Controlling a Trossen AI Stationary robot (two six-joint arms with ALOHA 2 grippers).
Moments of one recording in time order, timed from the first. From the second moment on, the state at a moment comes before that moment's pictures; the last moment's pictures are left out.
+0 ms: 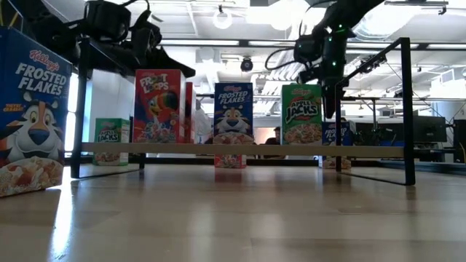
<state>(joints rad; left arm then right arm) 0.43 1.20 0.37 0.75 0.29 -0.02 -0.79 1.63 1.38 -1.09 0.12 -0.56</state>
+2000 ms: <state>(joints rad) 0.55 0.93 0.33 0.73 0.39 -0.15 -0.90 1.73 1.38 -1.07 0.00 -0.45</state>
